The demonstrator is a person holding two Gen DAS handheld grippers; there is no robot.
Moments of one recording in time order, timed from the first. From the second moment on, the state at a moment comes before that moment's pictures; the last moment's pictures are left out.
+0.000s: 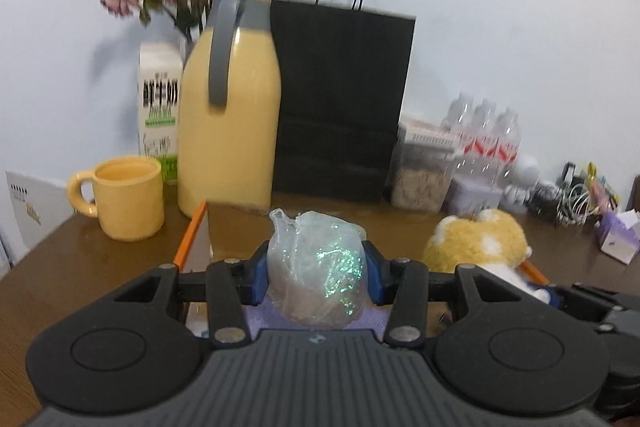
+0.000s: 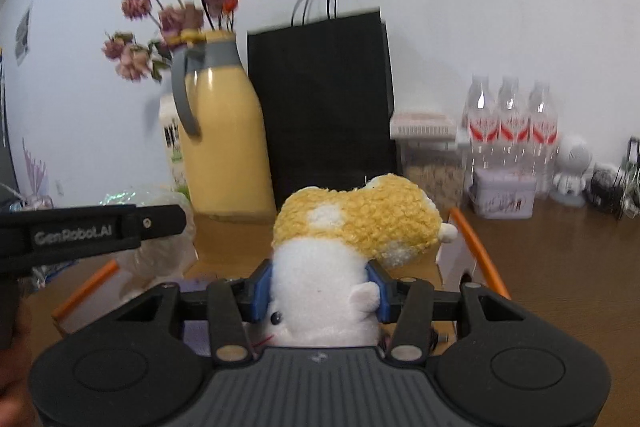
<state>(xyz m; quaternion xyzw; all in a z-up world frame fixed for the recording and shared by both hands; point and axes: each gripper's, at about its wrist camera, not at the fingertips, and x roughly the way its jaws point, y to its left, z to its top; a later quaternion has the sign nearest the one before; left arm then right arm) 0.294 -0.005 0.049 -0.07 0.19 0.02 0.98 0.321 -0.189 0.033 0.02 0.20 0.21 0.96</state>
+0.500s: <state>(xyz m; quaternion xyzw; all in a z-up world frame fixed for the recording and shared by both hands) 0.276 -0.009 0.042 -0.06 0.16 0.05 0.98 0.304 -0.192 0.030 0.00 0.18 0.20 0.96</state>
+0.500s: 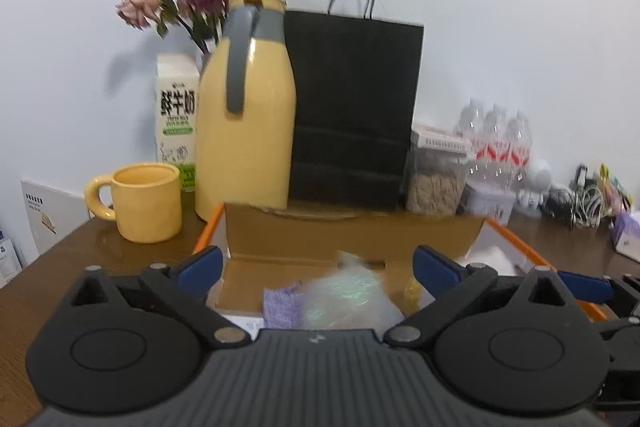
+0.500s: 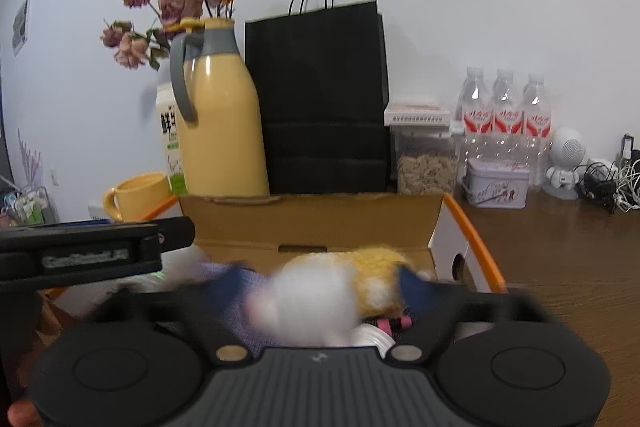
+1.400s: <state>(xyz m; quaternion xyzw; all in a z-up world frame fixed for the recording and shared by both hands) 0.233 -0.004 0.049 -0.06 0.13 0.04 0.99 0.260 -0.218 0.047 -0.02 0.12 0.18 0.98</state>
